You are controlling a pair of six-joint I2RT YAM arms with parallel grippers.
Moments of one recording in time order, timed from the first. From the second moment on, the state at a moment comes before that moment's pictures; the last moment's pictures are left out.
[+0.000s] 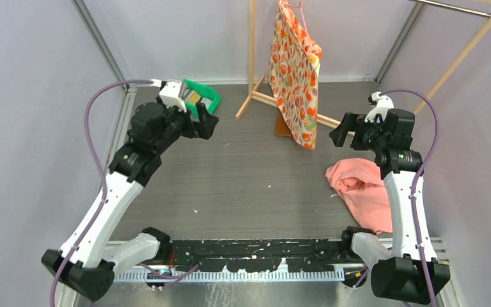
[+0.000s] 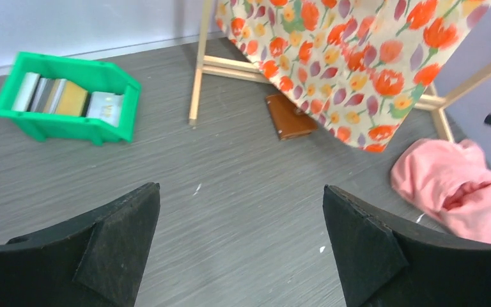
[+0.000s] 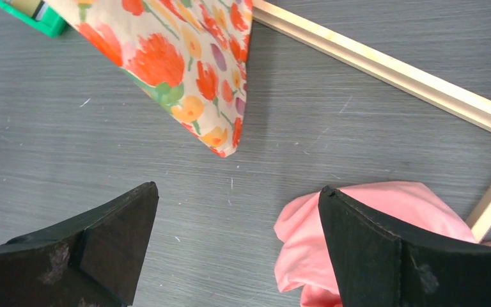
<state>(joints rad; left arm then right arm) -0.44 1.06 1.19 -0.33 0.08 -0.23 -0.16 0.98 1.02 -0.57 -0.39 0.08</state>
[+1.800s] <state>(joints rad) -0.44 0.72 0.79 -0.53 -0.11 -0.05 0.39 2.25 1.82 -0.63 0.10 0.09</state>
